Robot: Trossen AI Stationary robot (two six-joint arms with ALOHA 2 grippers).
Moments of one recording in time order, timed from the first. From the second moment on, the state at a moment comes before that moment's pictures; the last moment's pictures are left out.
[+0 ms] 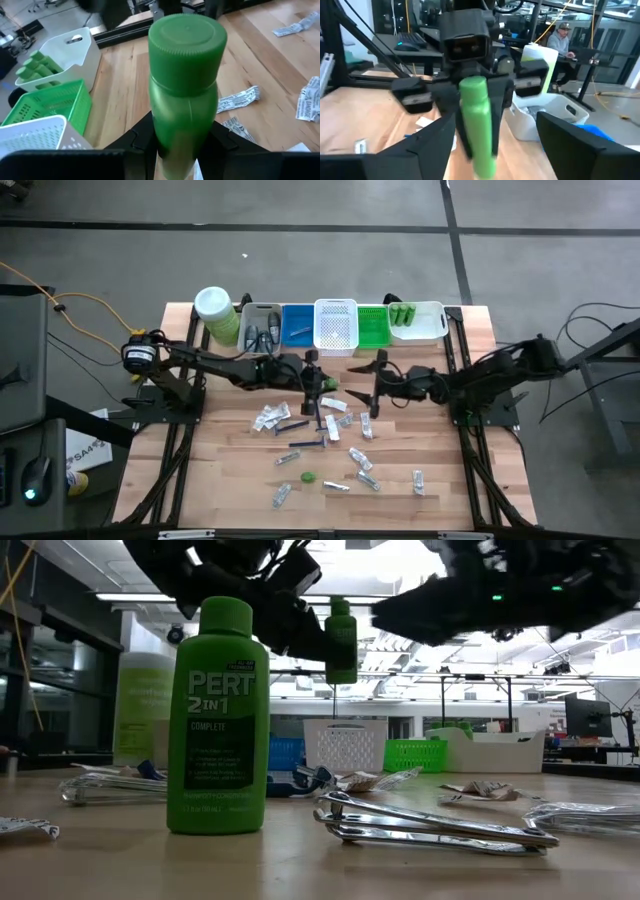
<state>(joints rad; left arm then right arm) 0.05 1.61 0.90 0.37 -0.03 0.28 0.04 1.42 0.41 1.02 0.18 -0.13</state>
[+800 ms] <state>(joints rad) 0.05 1.61 0.90 0.34 -0.03 0.29 -0.01 1.61 0.65 0.87 0.07 -0.16</state>
